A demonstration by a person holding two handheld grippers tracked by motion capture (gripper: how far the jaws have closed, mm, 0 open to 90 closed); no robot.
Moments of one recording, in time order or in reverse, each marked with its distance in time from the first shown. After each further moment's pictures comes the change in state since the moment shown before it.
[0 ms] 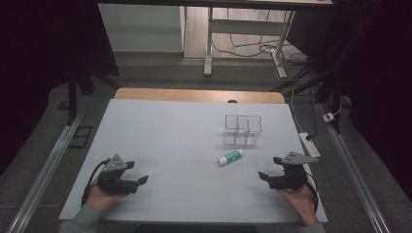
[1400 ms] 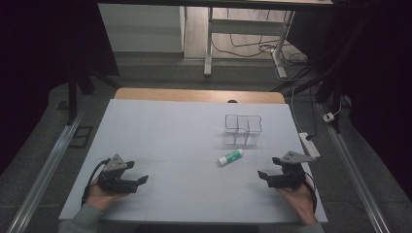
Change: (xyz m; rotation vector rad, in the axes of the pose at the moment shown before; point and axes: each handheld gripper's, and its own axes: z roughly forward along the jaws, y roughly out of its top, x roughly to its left) left arm 0.001 0.000 0.001 0.004 0.002 0.006; right arm 0.000 0.001 0.004 0.019 -0.024 0.017
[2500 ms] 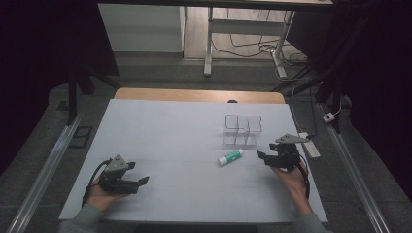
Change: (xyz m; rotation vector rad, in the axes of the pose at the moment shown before) left arm -0.002 0.000 0.003 0.018 -0.006 0.008; right arm -0.026 0.039 0.028 0.028 -0.115 0.076
